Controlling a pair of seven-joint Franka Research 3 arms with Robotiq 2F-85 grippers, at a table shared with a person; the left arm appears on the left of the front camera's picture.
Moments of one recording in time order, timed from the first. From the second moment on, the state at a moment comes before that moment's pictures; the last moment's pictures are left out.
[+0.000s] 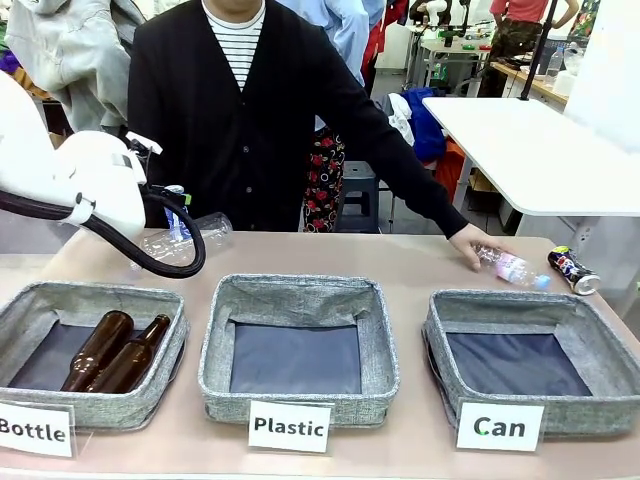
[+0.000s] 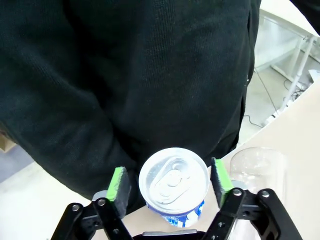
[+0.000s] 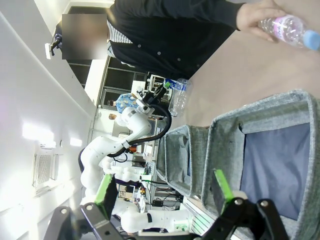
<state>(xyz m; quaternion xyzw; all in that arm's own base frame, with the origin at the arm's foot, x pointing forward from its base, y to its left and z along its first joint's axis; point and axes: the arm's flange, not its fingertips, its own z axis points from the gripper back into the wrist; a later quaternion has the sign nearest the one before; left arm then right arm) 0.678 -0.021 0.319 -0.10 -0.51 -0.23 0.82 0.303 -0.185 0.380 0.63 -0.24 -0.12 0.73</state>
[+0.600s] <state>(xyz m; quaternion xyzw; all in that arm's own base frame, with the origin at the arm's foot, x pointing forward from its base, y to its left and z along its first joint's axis) 0.678 -0.020 0.314 -0.09 -0.51 -0.24 0.82 0.303 -0.185 0.380 0.63 -0.24 -0.12 0.73</state>
